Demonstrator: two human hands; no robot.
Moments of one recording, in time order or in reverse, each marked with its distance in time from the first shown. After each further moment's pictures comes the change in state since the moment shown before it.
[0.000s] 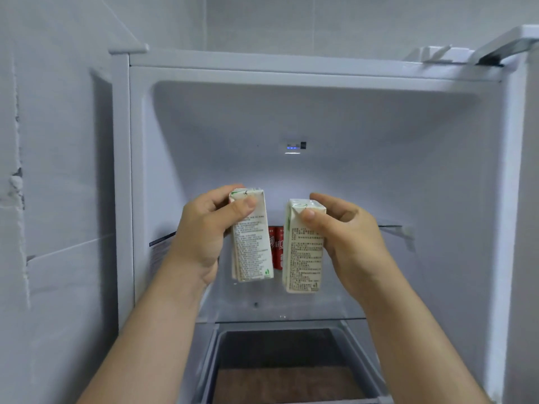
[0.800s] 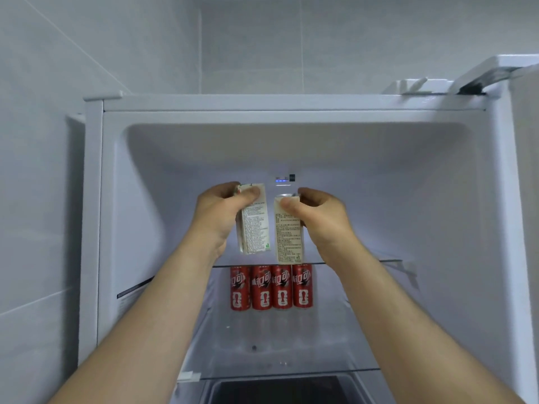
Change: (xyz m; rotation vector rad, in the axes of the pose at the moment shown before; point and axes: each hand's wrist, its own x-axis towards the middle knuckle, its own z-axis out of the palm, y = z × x) left_hand 0.107 -0.010 0.034 0.155 0.109 0.049; right_hand 0.114 0.002 -0.008 -0.145 0.080 -0.078
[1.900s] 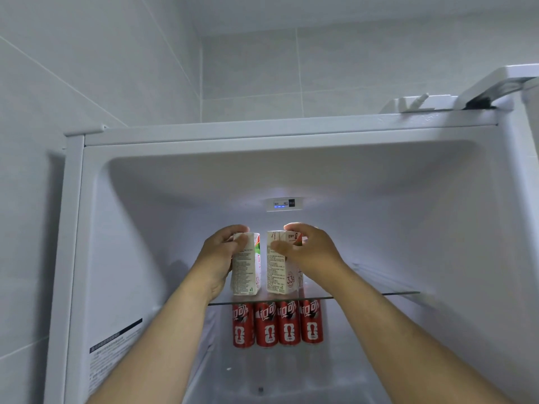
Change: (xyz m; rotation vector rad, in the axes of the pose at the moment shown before) left_hand 0.036 -0.051 -0.008 0.080 -0.045 -0.190; right_hand 0.042 0.035 0.000 -0.377 -0.124 -0.029
